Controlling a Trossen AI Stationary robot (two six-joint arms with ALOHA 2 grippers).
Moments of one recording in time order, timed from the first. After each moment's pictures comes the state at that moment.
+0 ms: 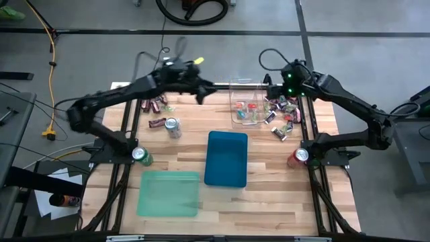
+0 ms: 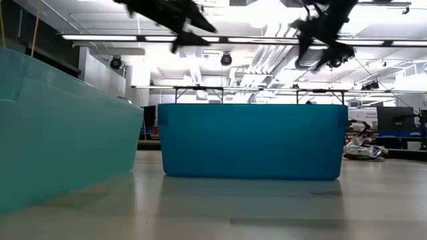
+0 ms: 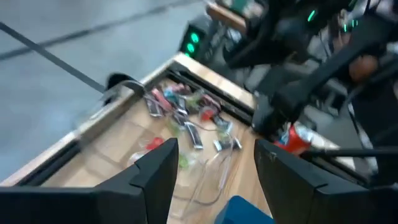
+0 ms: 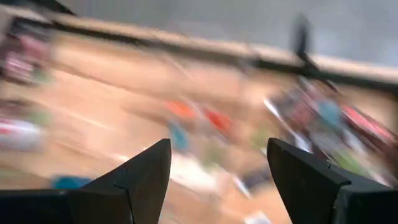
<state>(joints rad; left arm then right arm) 0.49 1.41 1.23 -0.16 0.23 -0.31 -0.66 1.15 1.20 -0.98 0.12 0.61</state>
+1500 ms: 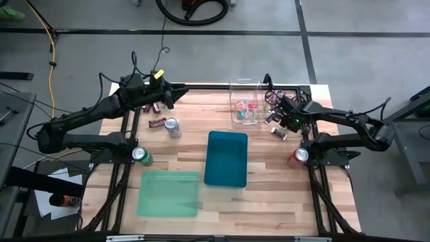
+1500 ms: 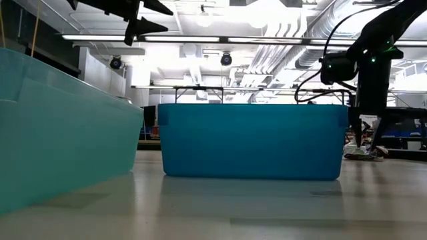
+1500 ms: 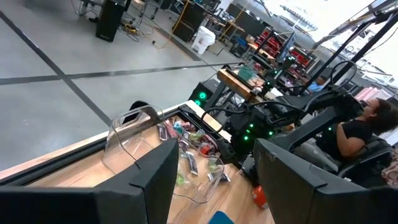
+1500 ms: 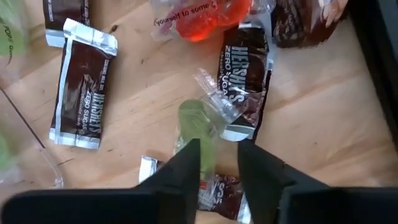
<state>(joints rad) 0.50 0.93 0.83 -0.01 0.08 -0.52 -0.71 1.14 0.52 -0.77 0.07 1.31</state>
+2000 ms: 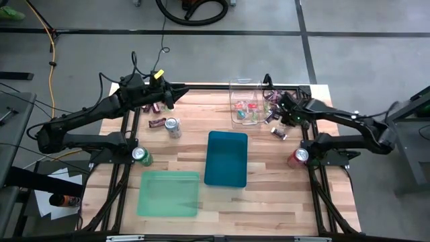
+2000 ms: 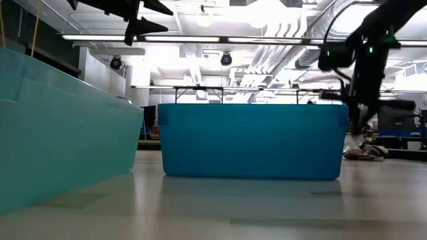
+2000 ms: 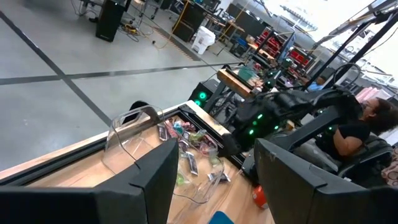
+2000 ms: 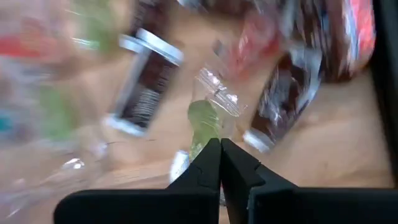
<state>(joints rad) 0.50 0.93 0.83 -0.01 0.08 -0.52 -0.69 1.07 0.60 -0.81 0.10 1.14</state>
